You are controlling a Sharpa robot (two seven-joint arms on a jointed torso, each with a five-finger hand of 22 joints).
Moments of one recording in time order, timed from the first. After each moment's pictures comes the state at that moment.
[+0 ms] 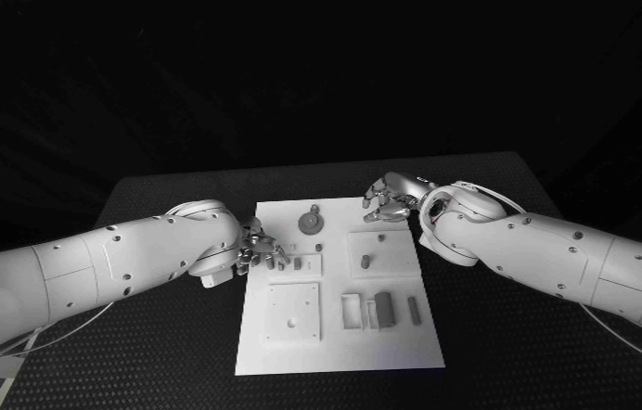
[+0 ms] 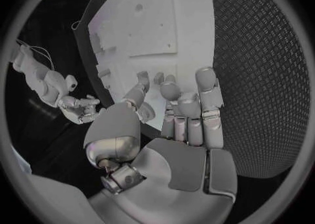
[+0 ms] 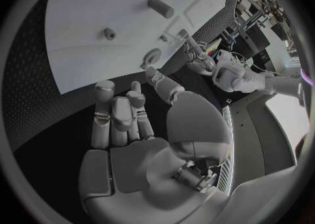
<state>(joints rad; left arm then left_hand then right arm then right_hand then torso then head) 1.29 -0.64 -0.23 1.31 -0.95 0.02 -0.58 0.72 -0.11 0.44 -0.23 0.05 1.08 0.04 0.31 0.65 1.33 -0.07 0.99 0.69 1.27 -0.17 1.35 0.65 0.01 1.38 -0.24 0.44 1.31 1.14 -0.70 0.00 1.34 -1.36 -0.27 -0.20 1.04 -0.12 0.61 -0.28 0.04 0.92 0.11 0.28 0.54 1.04 0.01 1.21 1.02 1.26 -0.10 1.47 0.89 0.22 1.18 -0.04 0.93 1.31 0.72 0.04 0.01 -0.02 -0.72</state>
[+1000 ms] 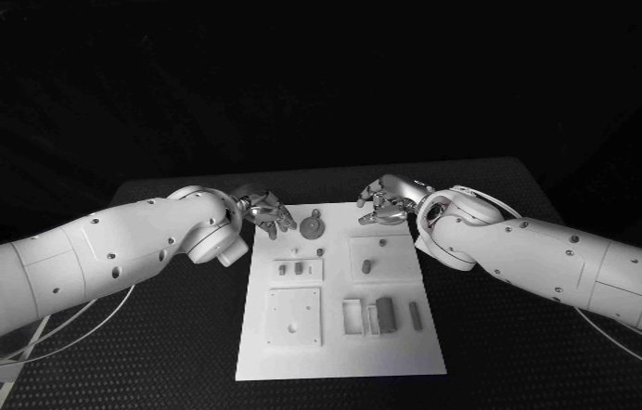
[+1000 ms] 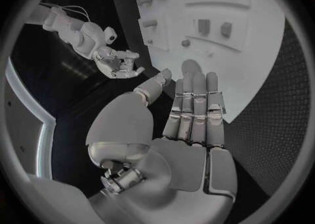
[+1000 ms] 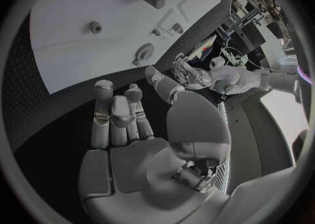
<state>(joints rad) 1.29 -0.66 -0.14 1.31 -0.76 -0.18 -0.23 1.11 -0.10 0.57 -0.29 0.05 0.93 0.15 0.27 0.64 0.99 0.09 0.52 0.39 0.89 0.02 1.00 0.44 0.01 0.98 -0.08 0.14 1.18 1.14 -0.69 0.00 1.33 -1.33 -0.31 -0.14 1.05 -0.13 0.62 -0.29 0.04 0.86 0.15 0.23 0.53 1.00 0.04 1.13 0.92 1.22 -0.07 1.46 0.88 0.22 1.15 -0.03 0.91 1.31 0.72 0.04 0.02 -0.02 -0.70</state>
